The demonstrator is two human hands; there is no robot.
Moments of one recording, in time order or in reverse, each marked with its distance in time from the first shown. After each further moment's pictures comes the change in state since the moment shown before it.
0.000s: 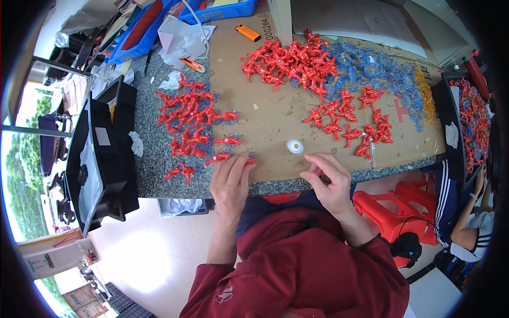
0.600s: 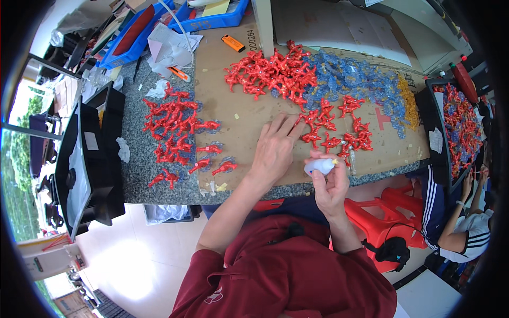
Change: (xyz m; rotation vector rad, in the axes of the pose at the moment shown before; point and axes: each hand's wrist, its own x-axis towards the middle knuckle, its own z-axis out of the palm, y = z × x) left_hand 0.061 0.057 0.092 -0.055 -0.286 0.339; right_hand -0.006 0.018 -0.023 0.288 0.212 0.077
